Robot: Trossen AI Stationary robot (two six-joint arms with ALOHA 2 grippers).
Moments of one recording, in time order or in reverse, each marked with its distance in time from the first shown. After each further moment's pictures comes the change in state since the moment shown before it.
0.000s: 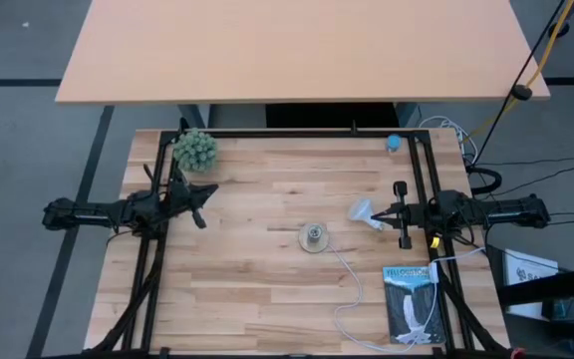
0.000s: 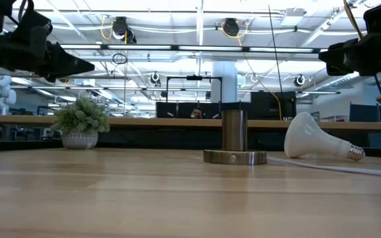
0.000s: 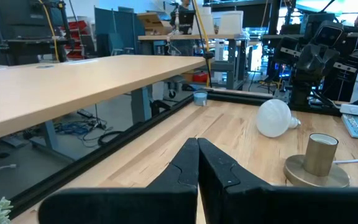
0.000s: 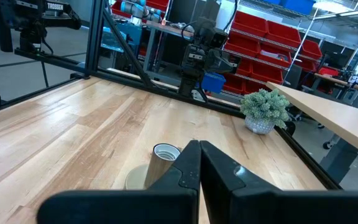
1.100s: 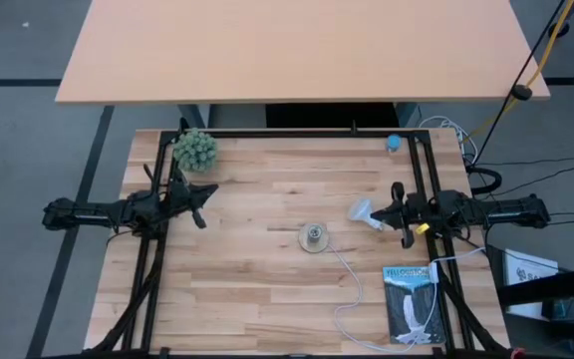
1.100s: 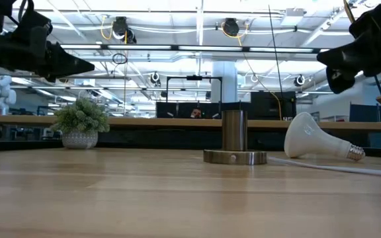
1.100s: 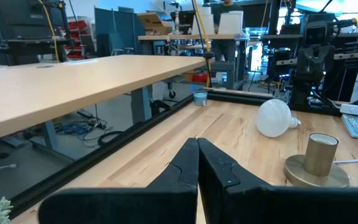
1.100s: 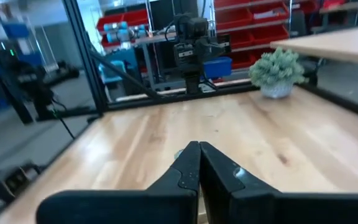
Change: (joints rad) left arm 0.000 0.000 0.000 0.000 0.000 0.000; right arm 0.000 0.000 0.000 -0.001 0.026 0.469
